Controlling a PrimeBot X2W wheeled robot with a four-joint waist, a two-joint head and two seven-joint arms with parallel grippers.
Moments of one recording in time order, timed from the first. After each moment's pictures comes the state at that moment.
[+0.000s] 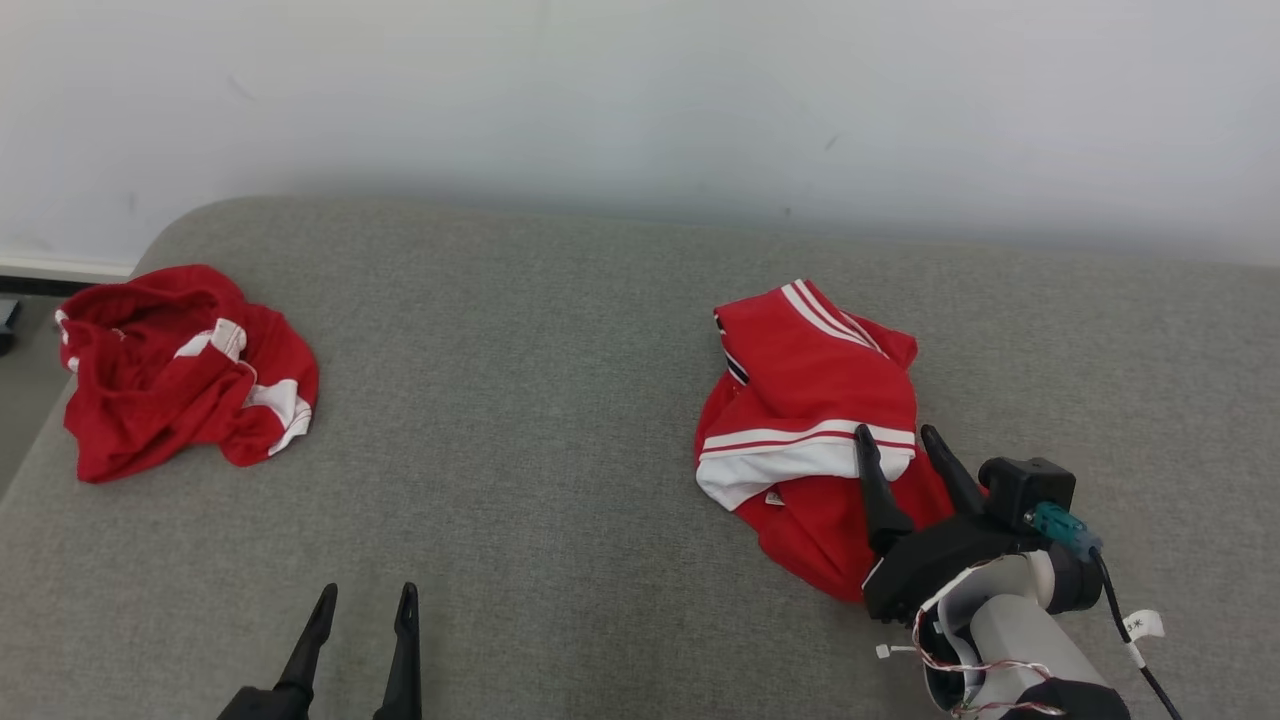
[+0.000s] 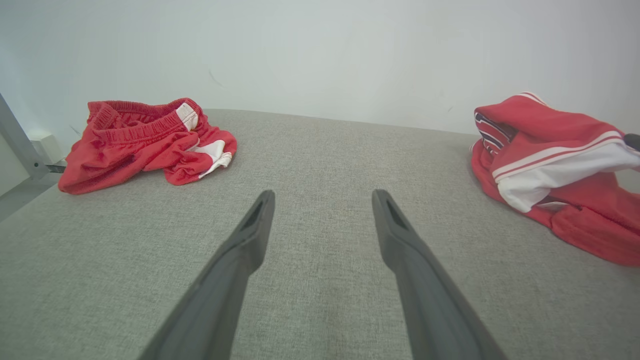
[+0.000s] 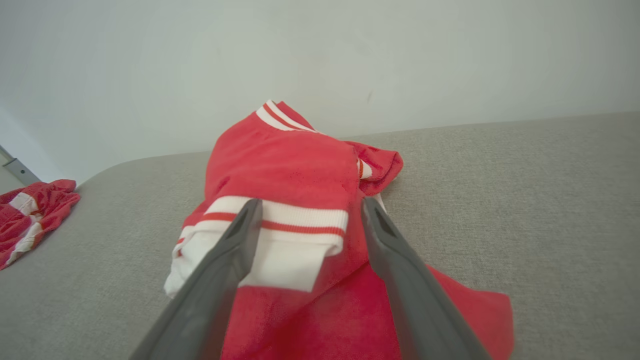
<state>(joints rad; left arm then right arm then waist) 0.00 0.06 -0.03 0.24 -0.16 -0.13 -0.26 -0.47 -0.05 0.08 0.78 0.26 0.13 -0.26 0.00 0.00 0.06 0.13</state>
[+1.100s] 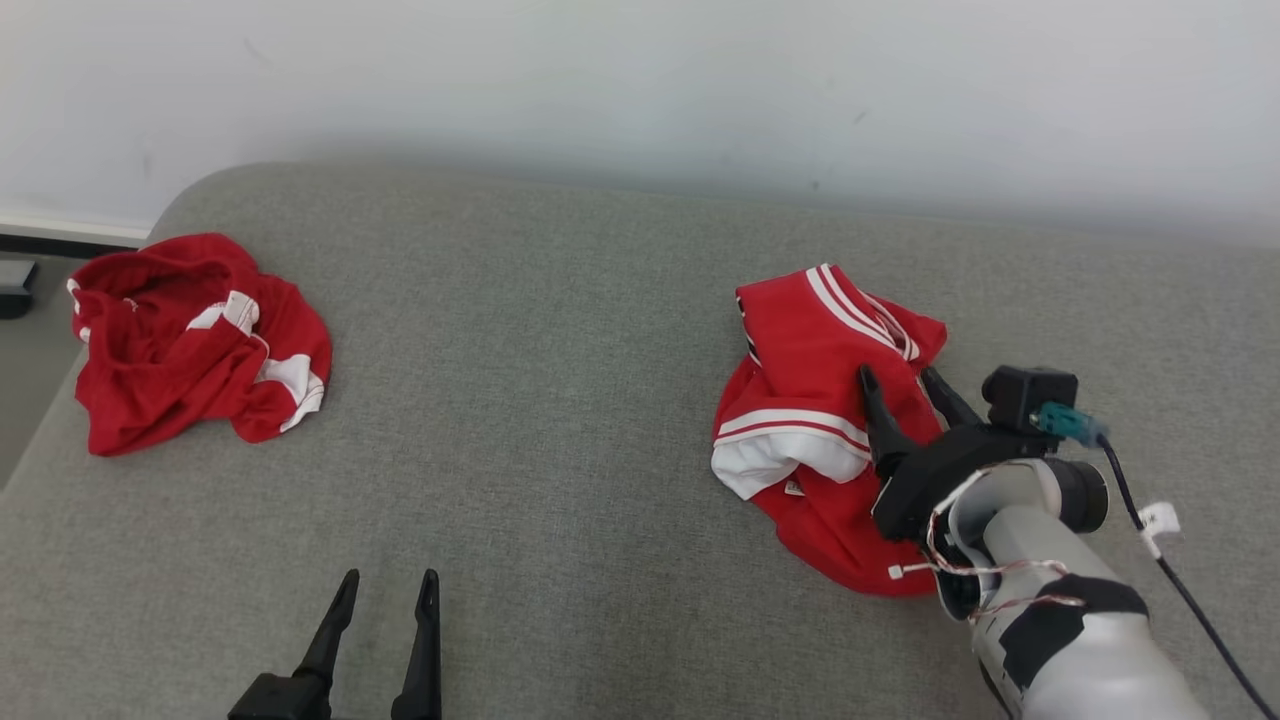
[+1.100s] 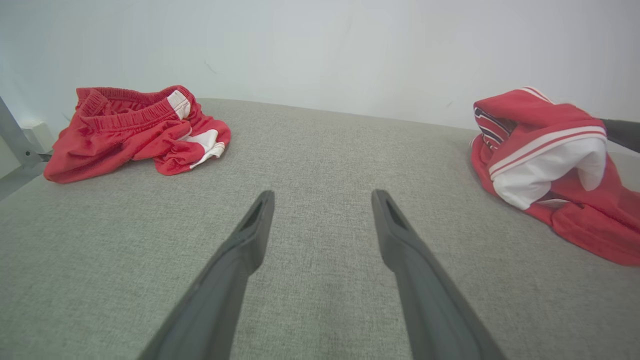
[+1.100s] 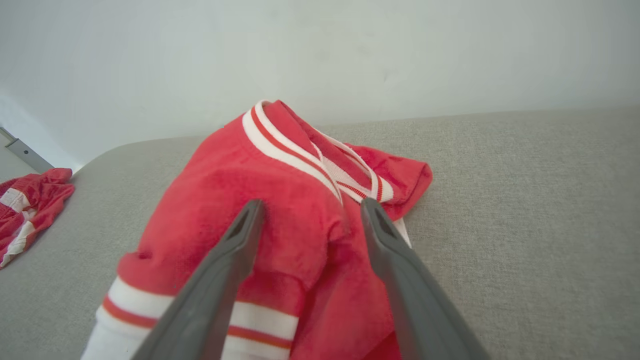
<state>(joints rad) -0.03 0.05 -0.06 0.24 -0.17 -0.13 -0.26 -0.70 -0.13 0.28 1.01 0.49 0.13 -0.24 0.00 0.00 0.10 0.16</state>
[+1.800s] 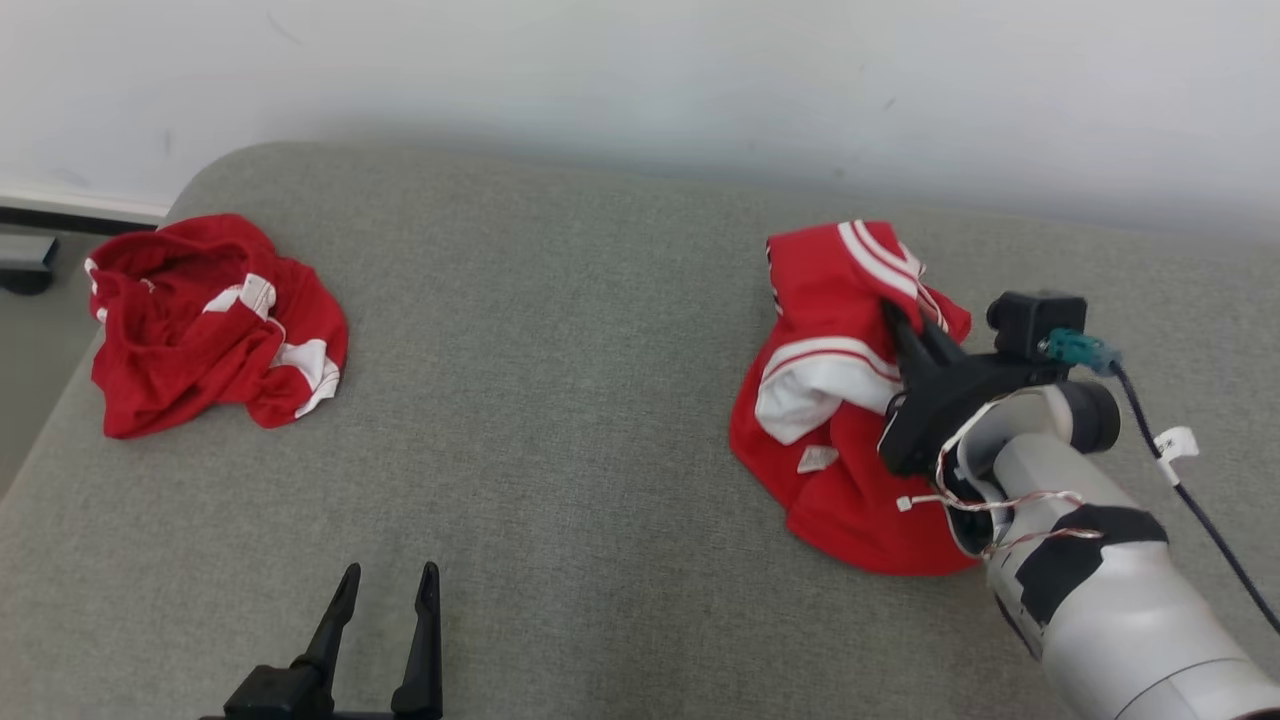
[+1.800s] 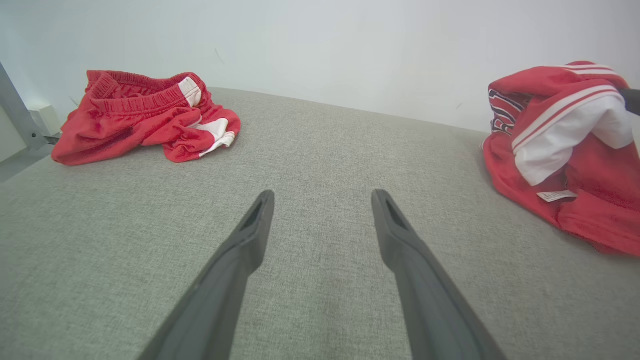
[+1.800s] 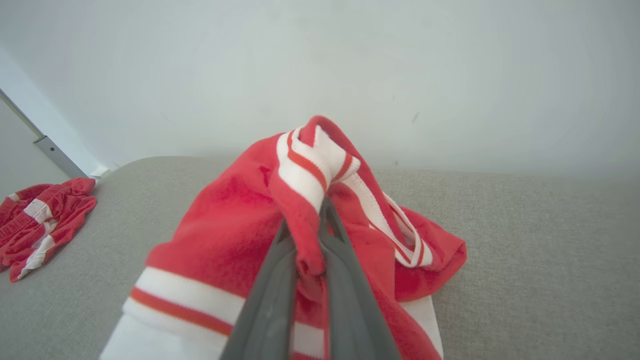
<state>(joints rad) -0.05 0.05 -0.07 0.26 -0.21 -0.13 -0.26 -0.83 -0.20 0.48 1.06 0.63 0.13 -0.22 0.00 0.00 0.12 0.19</state>
